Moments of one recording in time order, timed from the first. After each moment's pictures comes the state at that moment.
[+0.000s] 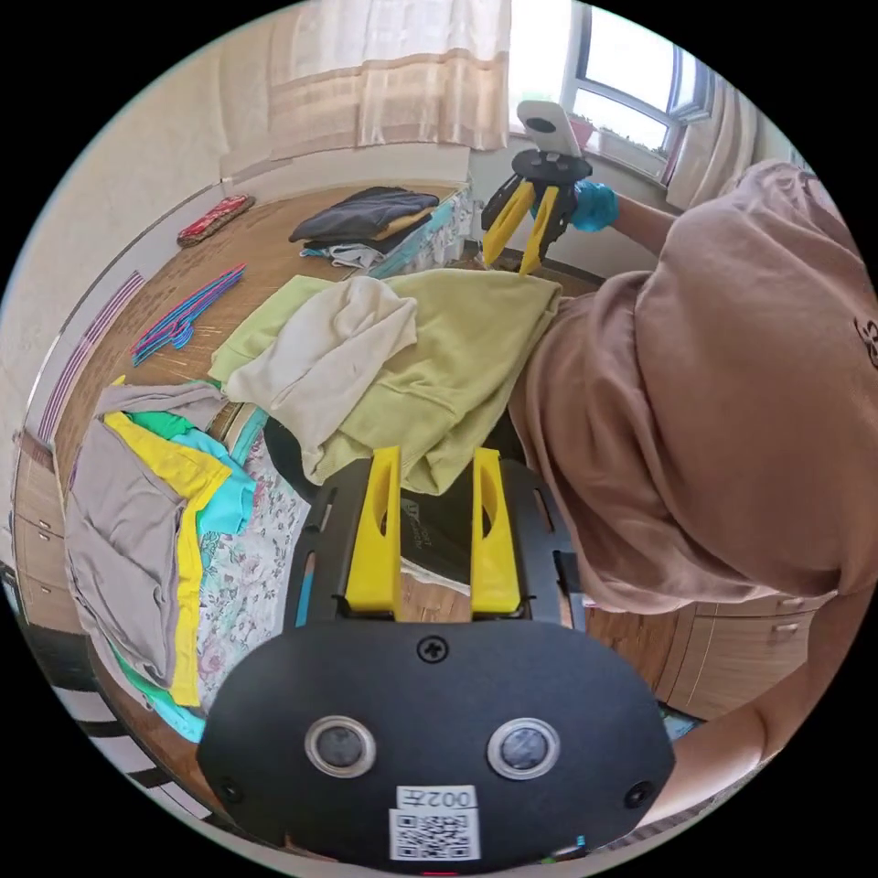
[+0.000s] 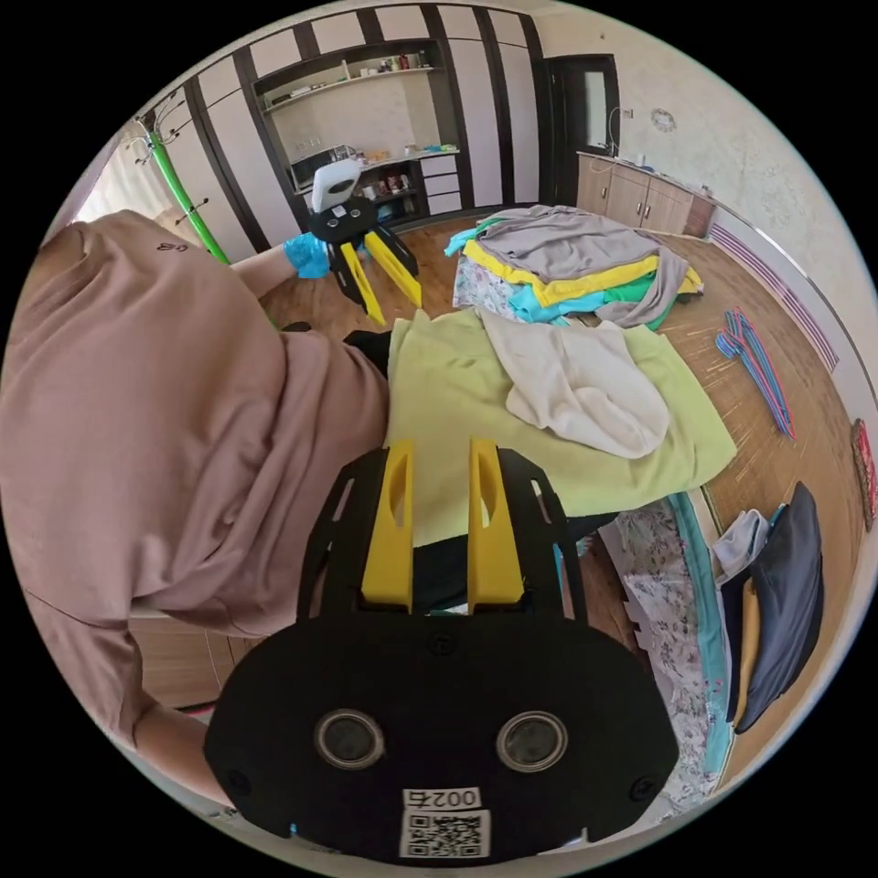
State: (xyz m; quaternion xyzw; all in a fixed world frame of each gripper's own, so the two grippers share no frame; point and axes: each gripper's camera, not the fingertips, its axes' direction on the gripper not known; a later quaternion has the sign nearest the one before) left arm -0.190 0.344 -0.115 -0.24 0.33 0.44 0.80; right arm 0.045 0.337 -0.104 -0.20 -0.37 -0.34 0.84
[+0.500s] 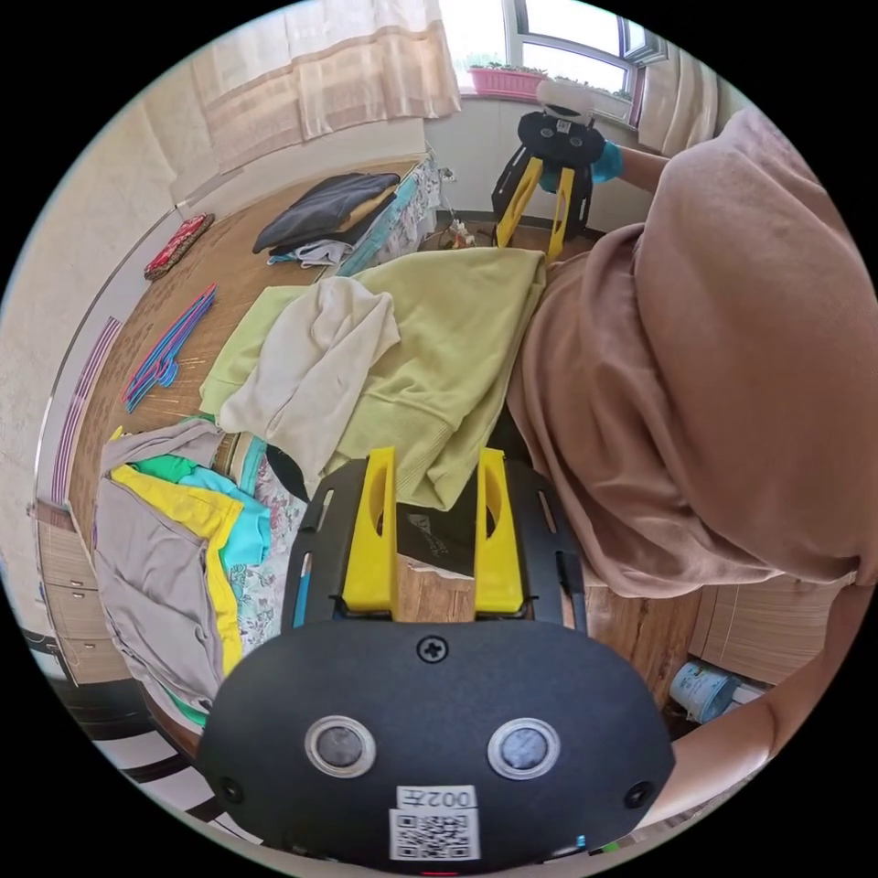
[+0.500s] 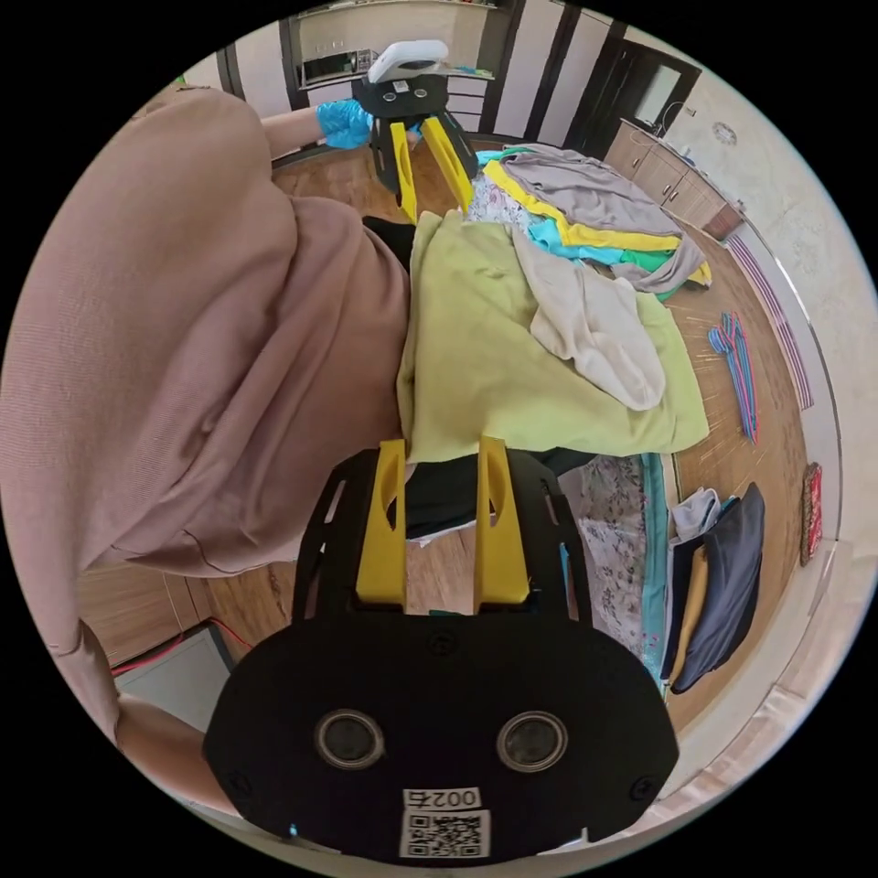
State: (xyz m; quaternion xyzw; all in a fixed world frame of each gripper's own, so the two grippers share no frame) left arm -0.155 0.320 -0.110 -0.23 0.32 0.49 0.77; right arm 0.020 0.374 -0.119 -0.25 -0.24 -0.46 0.82
